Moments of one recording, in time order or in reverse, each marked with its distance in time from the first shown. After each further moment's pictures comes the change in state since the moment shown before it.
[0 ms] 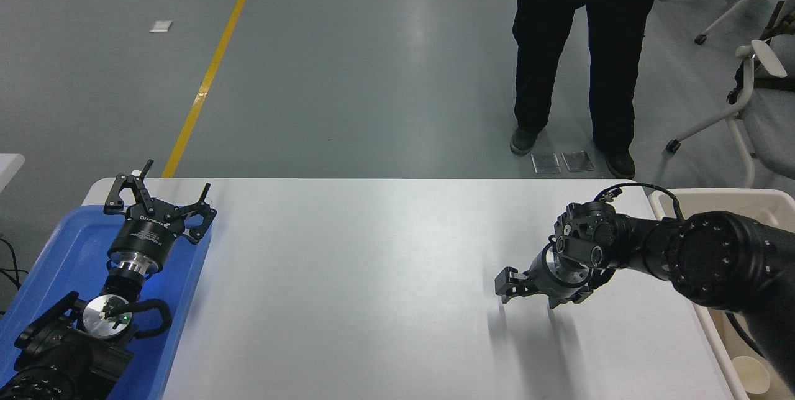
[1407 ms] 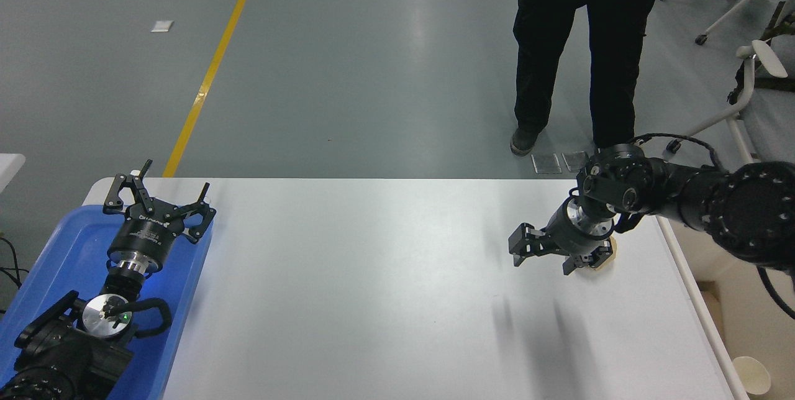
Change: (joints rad) left arm 0.000 0.000 -0.004 0.000 -0.001 0.000 0.000; right arm 0.274 -0.201 0.083 0.114 0.002 0.218 -0.001
